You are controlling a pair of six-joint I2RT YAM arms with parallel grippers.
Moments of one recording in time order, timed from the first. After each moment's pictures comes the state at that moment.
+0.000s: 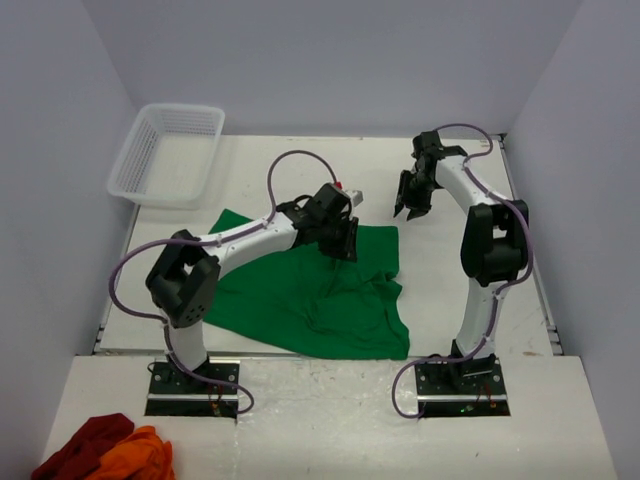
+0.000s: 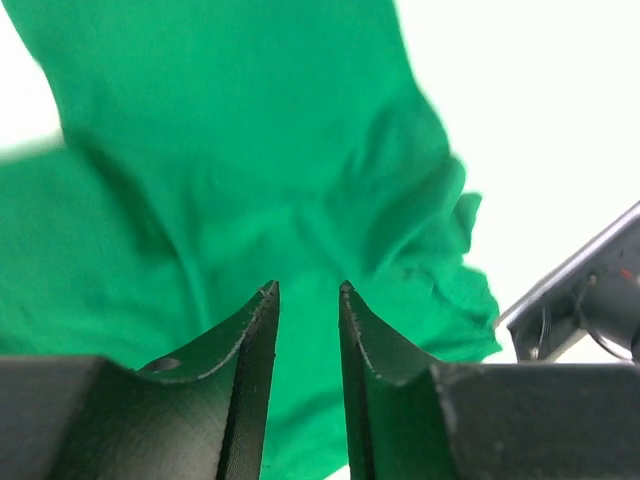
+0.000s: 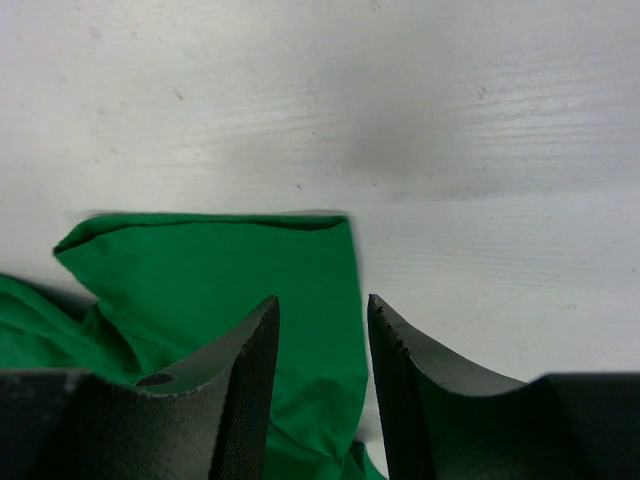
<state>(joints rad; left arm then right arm) -0.80 1.81 1.32 -0.46 0.22 -0.54 0.15 2.06 1.68 -0.92 -0.12 0.39</state>
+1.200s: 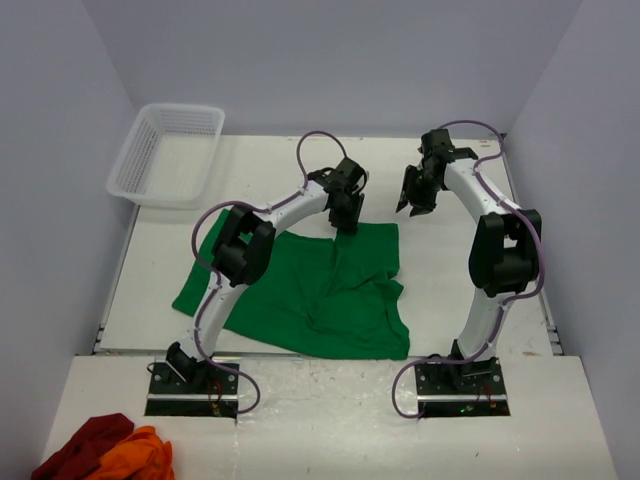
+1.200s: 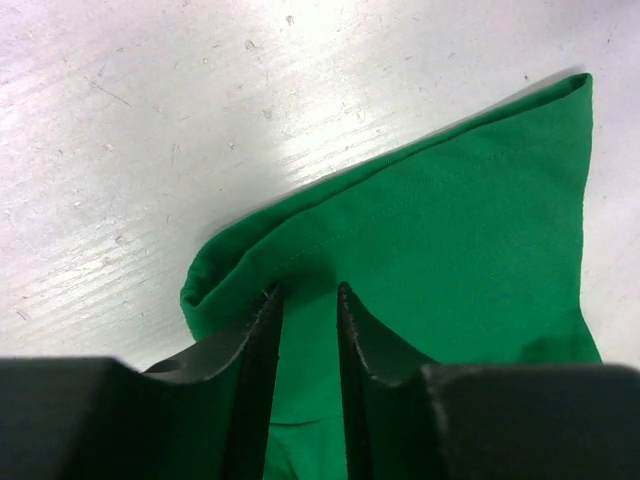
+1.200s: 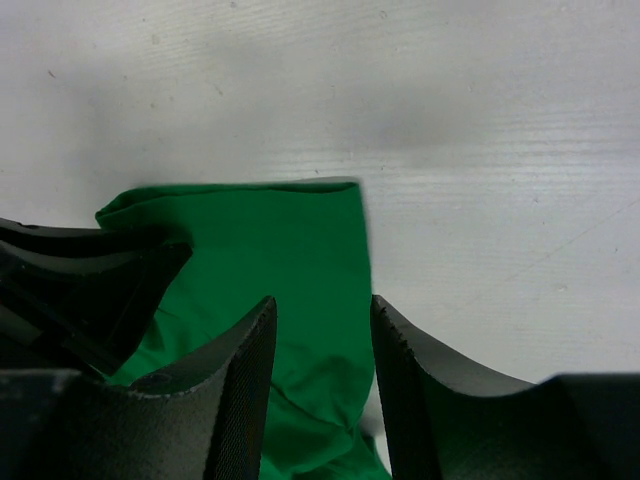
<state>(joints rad) -0.69 2.42 2.04 -0.72 0.13 -0.41 0.13 1.94 1.61 -0.88 -0.14 0.40</state>
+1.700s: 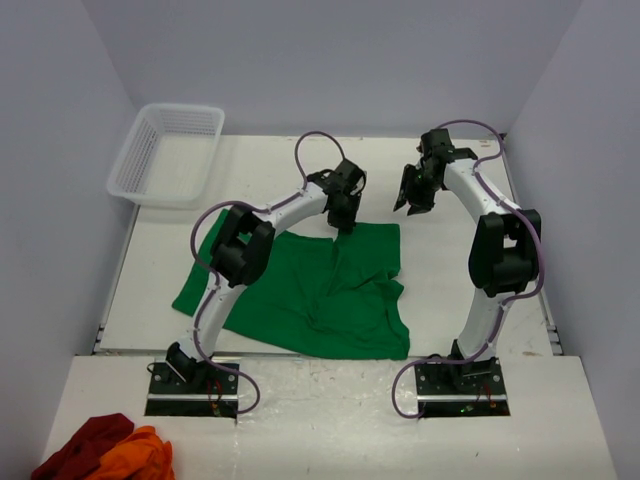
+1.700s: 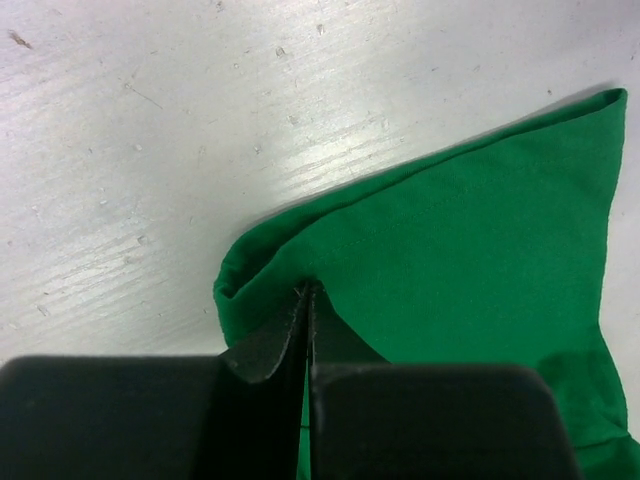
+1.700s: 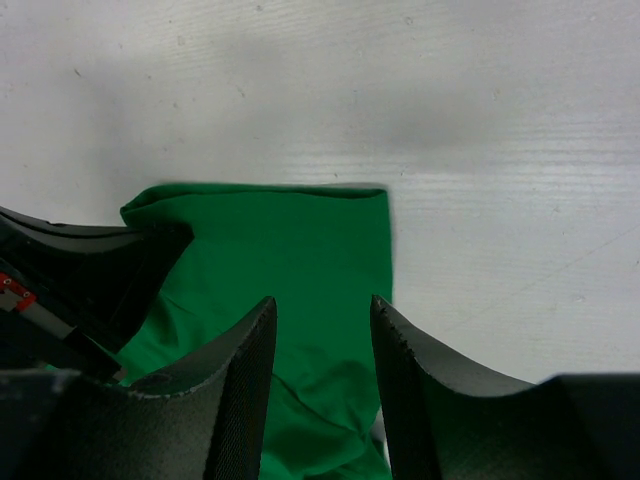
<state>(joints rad) -0.68 2.41 2.02 -0.71 0.08 -0.42 0.13 1.94 1.61 -0.85 -0.18 0.40</state>
